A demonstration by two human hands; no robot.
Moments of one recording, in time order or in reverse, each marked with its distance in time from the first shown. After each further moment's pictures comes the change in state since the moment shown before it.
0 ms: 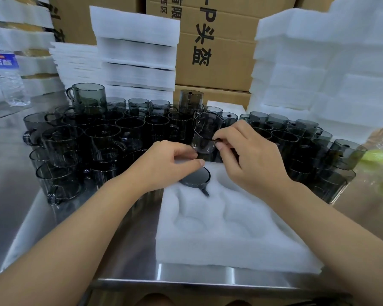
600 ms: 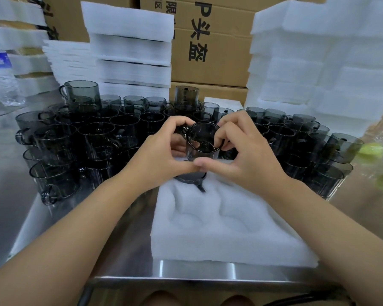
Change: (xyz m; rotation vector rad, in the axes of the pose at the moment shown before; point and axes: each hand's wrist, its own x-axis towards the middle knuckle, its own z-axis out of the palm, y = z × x) left_hand -0.005 0.008 0.003 -0.216 0.072 0.183; right_hand -0.004 0.000 -0.002 0.322 -0.036 0.050
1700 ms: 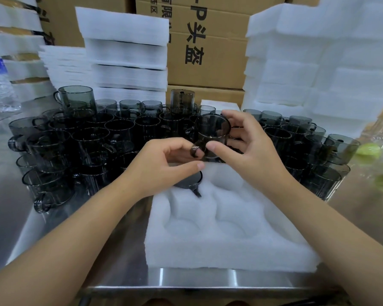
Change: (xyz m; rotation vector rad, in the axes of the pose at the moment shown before) left_hand -0.004 0.006 0.007 -0.094 -0.003 0.021; right_hand 0.001 0.013 -0.001 0.461 0.056 0.351
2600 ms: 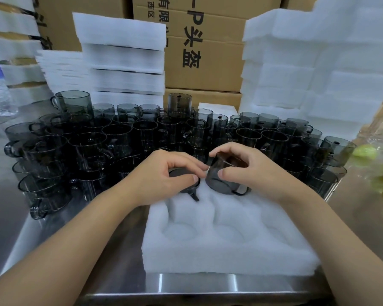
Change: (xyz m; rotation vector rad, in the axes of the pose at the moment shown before) left_hand 0.000 0.002 -0.004 0.106 -0.204 -0.011; right_hand -0.006 0.001 -0.021 -0.050 -0.352 0.311
